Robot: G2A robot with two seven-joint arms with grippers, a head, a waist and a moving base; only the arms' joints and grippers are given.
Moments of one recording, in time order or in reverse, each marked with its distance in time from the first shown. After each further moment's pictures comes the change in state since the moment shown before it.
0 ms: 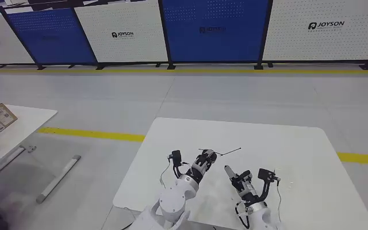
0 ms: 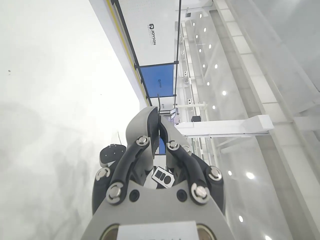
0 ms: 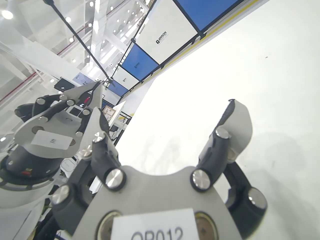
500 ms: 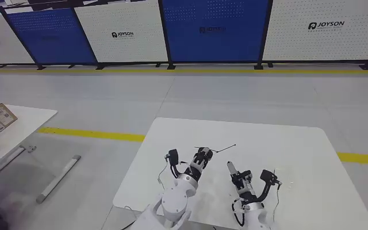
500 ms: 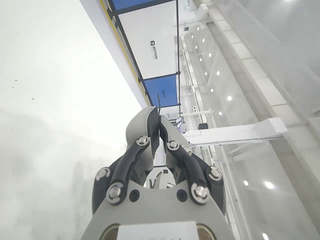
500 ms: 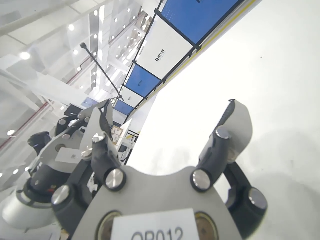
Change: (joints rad) left arm -0.011 -0.002 0.005 0.023 0.052 -0.004 0.079; right arm 0.001 -0.020 -0.034 0.012 0.083 0.027 -0.123
